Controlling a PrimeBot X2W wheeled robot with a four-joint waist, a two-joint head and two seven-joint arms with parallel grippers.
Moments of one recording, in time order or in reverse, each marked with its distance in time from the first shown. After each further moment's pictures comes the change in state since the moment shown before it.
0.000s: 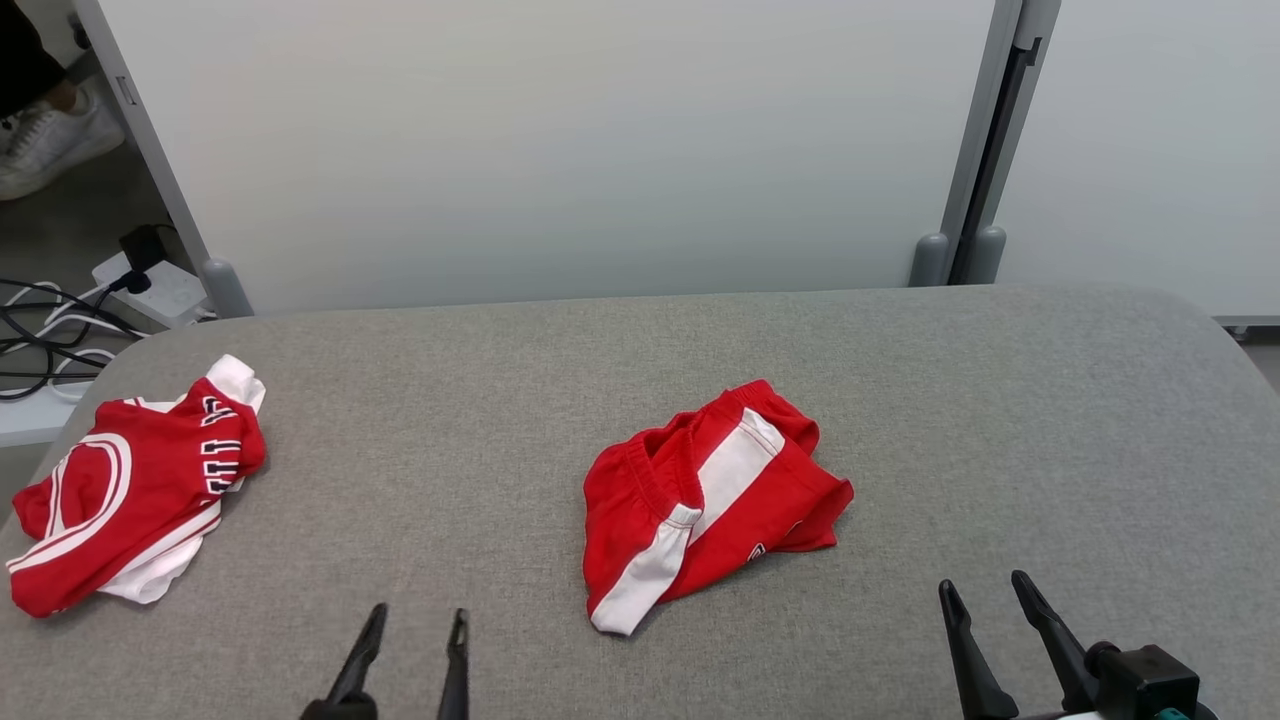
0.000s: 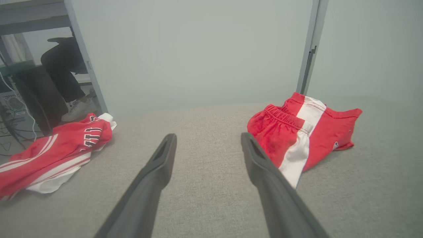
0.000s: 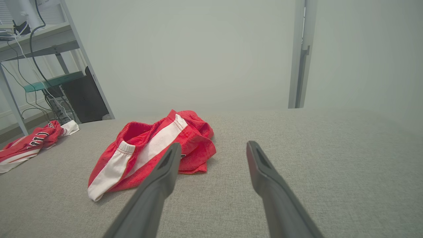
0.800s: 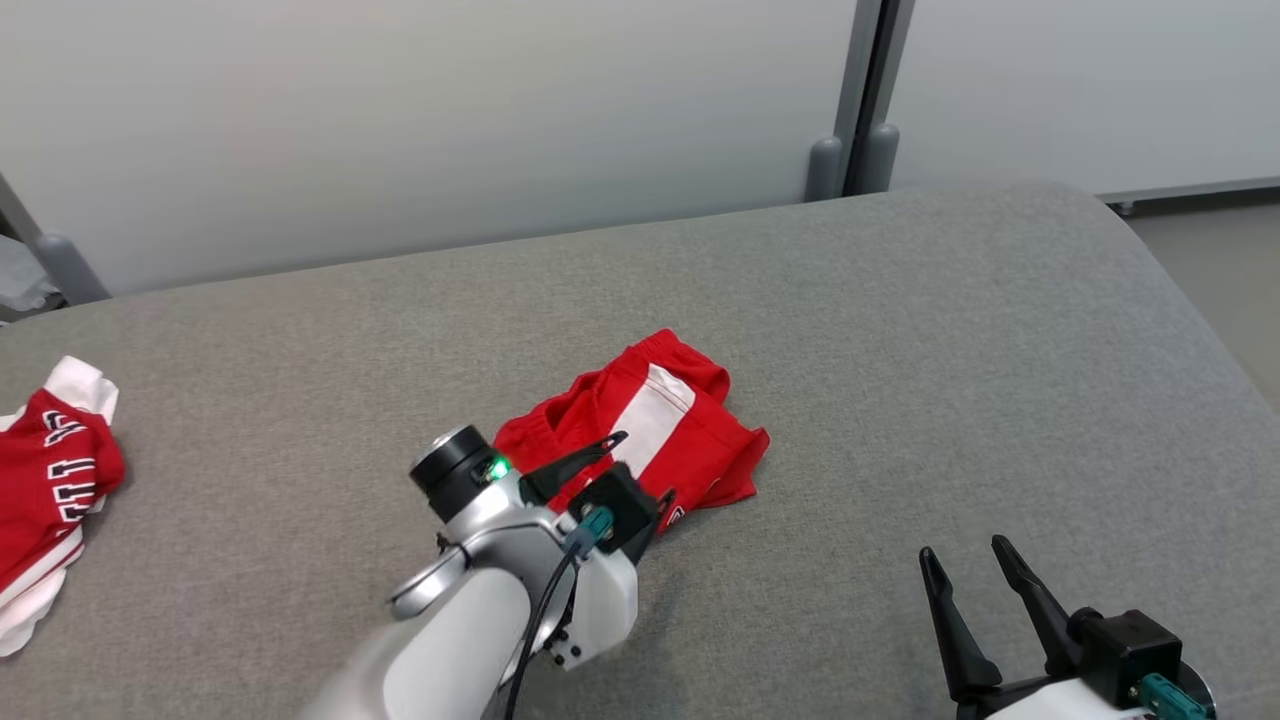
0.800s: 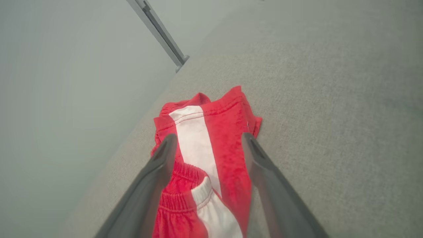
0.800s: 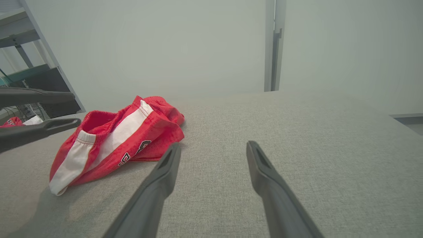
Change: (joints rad) left arm -0.679 0.023 -0.510 0.447 0.152 -0.217 0.221; right arm -0.059 -0.015 0.041 0.006 0.007 0.000 0.000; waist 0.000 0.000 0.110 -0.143
